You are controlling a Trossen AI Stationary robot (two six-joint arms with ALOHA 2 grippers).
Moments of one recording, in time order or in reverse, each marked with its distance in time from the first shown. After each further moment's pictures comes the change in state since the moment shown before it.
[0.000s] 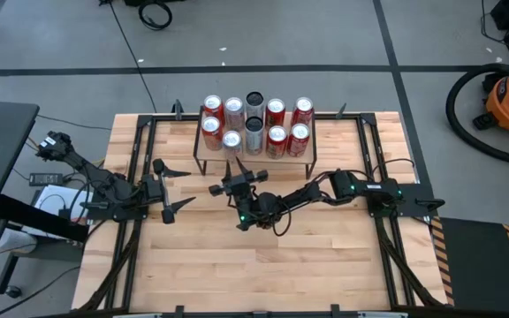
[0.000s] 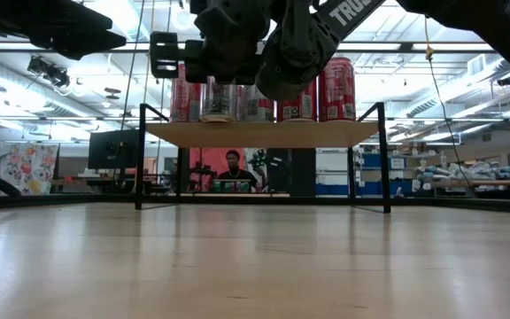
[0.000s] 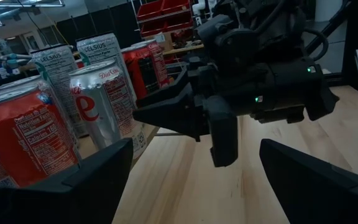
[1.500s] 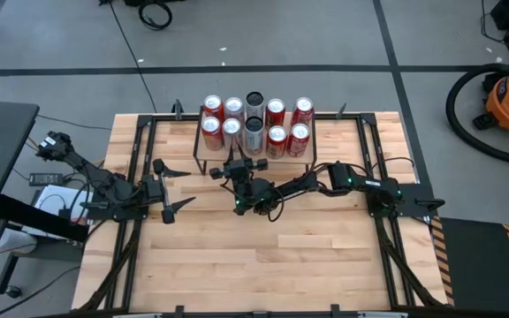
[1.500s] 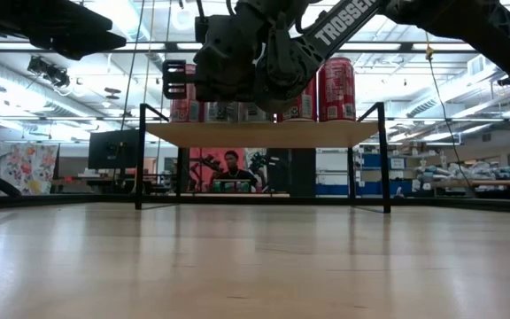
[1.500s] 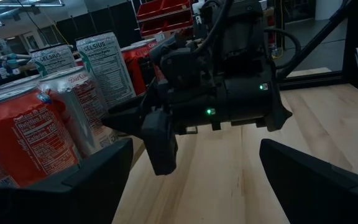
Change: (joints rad) left arm 0.000 0.000 0.000 -0.006 0.000 0.000; right arm -0.098 -0.001 0.000 -0.110 0.027 0.121
